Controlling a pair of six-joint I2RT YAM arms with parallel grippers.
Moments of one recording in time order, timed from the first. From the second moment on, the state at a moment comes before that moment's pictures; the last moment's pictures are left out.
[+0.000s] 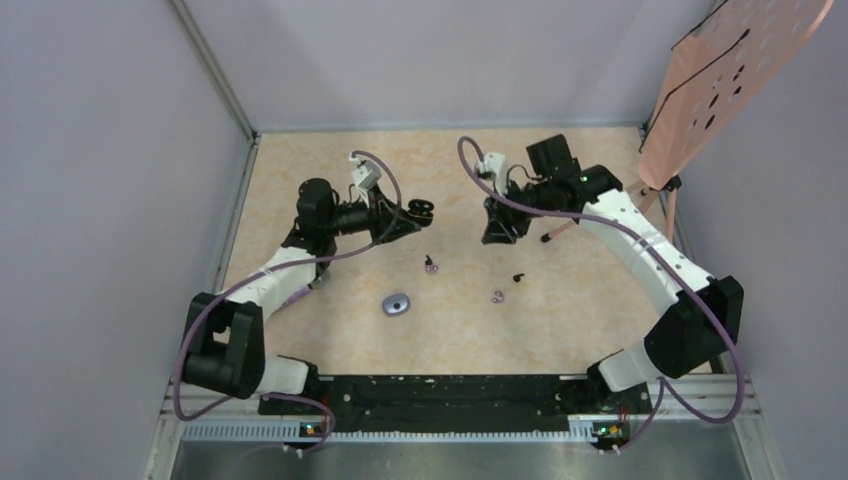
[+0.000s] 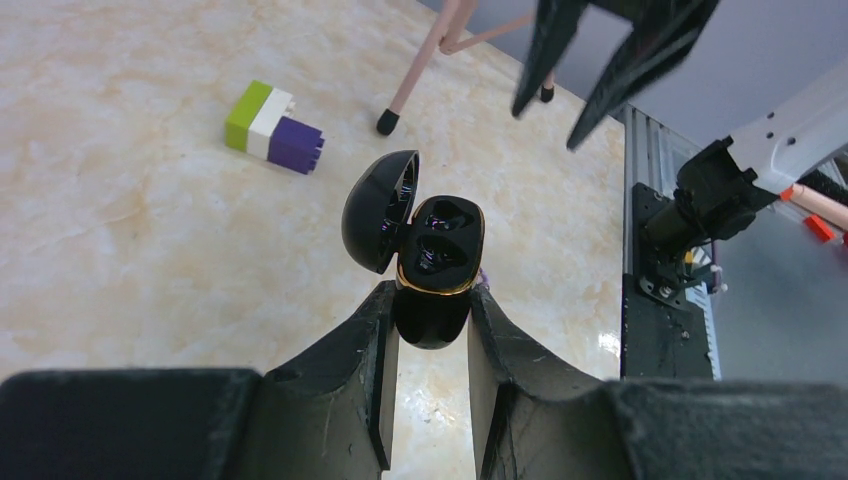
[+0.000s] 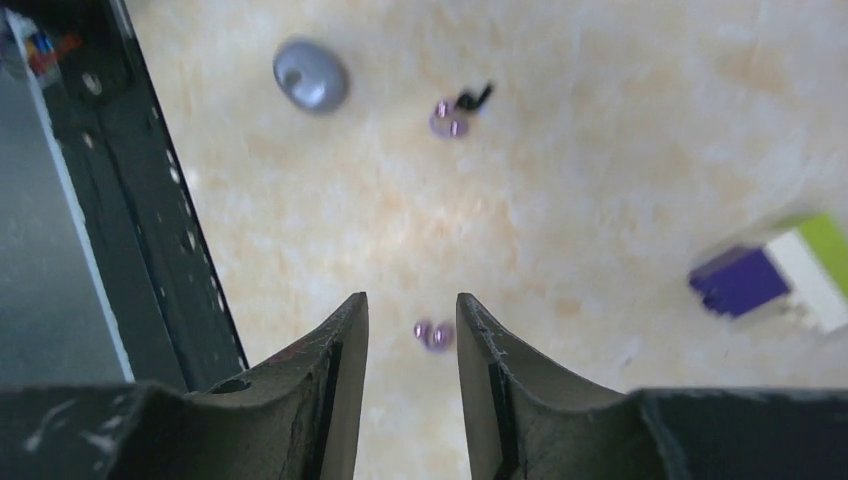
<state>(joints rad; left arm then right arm) -0.27 1.37 0.76 0.50 1.04 -0.26 0.45 1.49 1.45 -0.84 -0.68 -0.41</state>
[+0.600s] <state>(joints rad) -0.18 1.19 0.76 0.25 1.00 -0.23 0.42 1.70 1.25 -0.96 -0.39 -0.90</state>
